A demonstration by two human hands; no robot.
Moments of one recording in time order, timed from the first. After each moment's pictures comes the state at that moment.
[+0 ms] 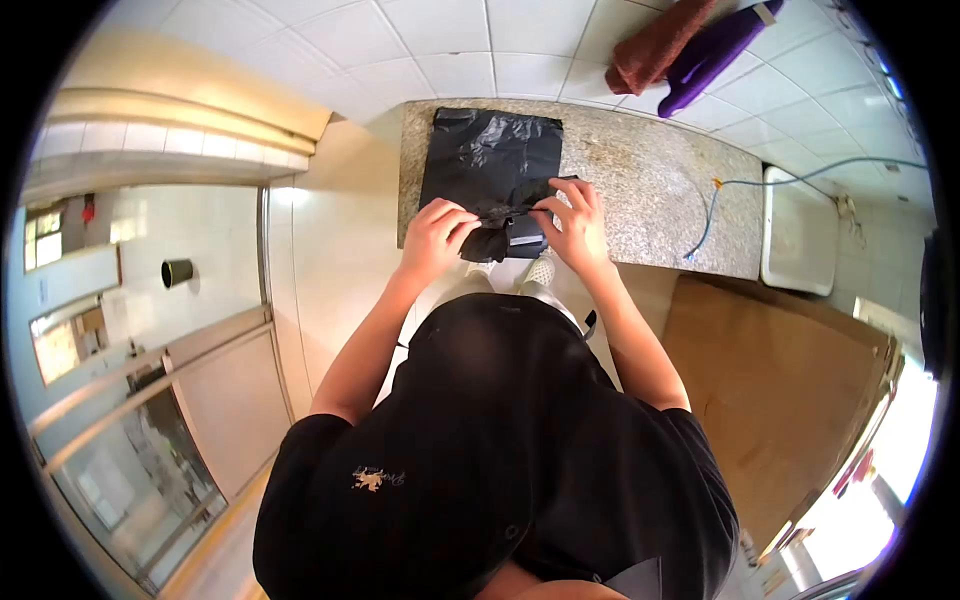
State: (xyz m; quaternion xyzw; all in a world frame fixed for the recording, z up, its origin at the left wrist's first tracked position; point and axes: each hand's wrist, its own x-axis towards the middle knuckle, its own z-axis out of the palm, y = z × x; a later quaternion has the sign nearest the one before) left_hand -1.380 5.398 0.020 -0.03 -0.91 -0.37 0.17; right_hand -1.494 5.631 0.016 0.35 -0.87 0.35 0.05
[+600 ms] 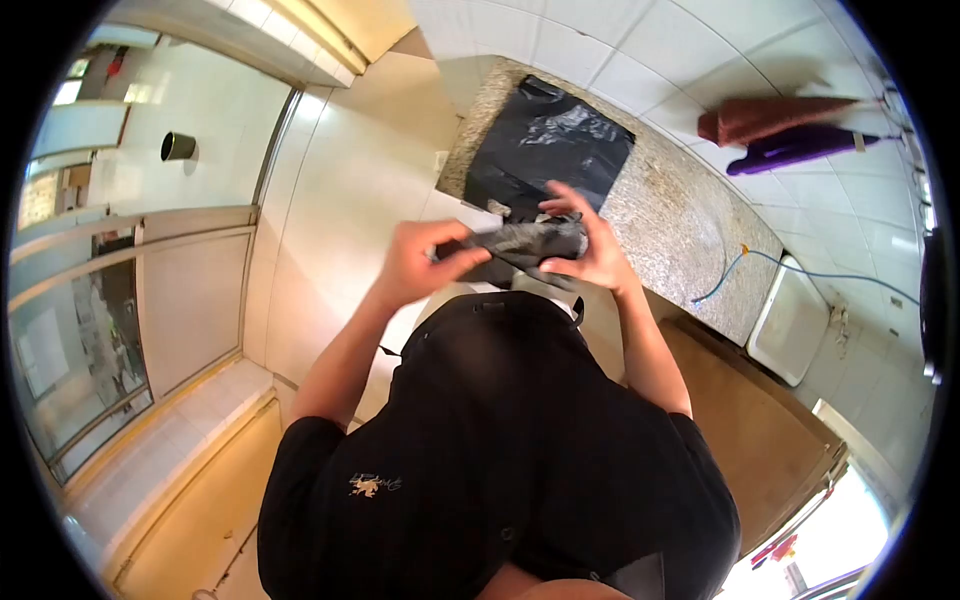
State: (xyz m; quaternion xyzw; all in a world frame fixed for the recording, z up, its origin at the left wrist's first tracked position) left_hand -1.242 5.386 0.128 0.11 -0.83 -0.53 0.14; right_hand -1.450 5.590 0.045 0.49 -0.65 0.52 -0.28
